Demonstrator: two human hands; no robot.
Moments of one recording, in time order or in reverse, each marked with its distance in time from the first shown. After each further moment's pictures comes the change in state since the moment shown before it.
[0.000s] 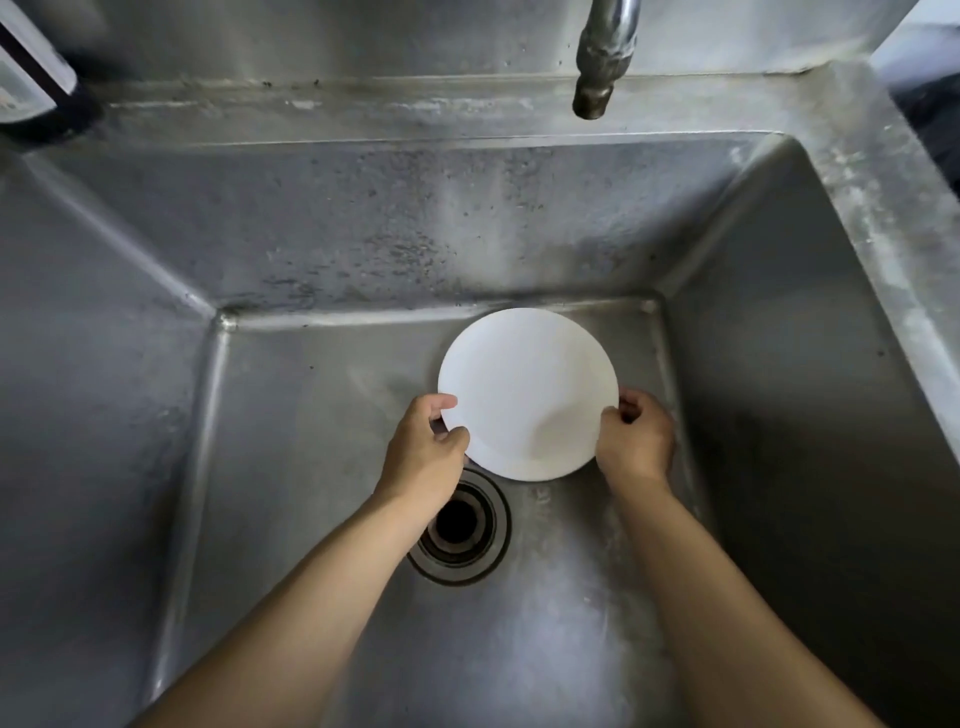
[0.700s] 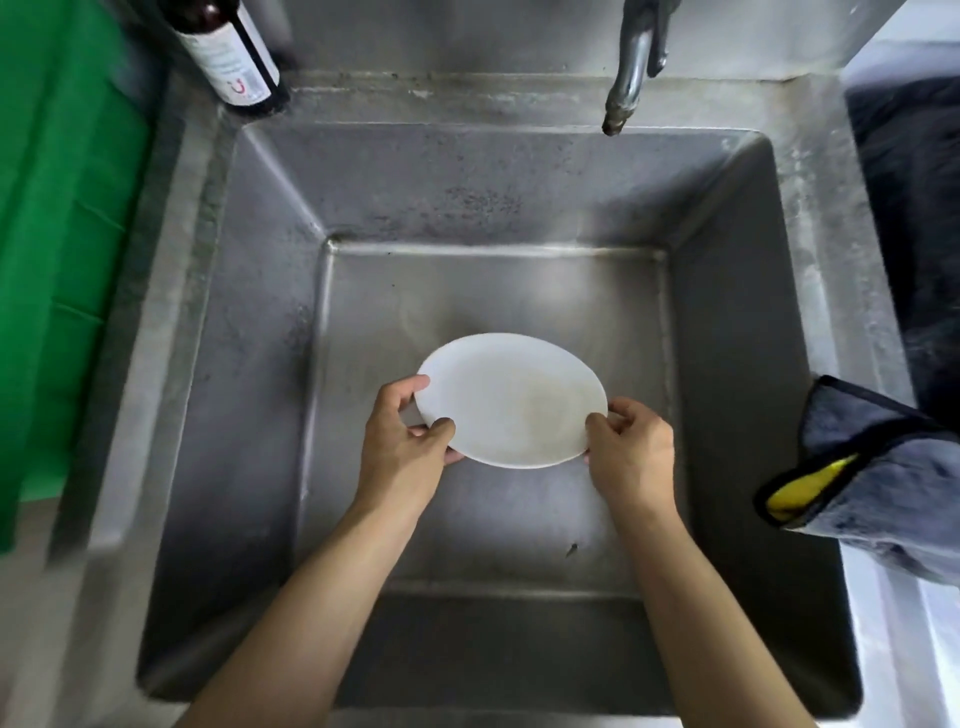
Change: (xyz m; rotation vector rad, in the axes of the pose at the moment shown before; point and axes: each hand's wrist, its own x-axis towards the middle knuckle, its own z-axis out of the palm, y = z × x) left_hand -0.191 0.033 -0.079 -0.309 0.217 -0.028; right_hand -0.194 -0.043 -0.108 -0.132 -0.225 -0.020
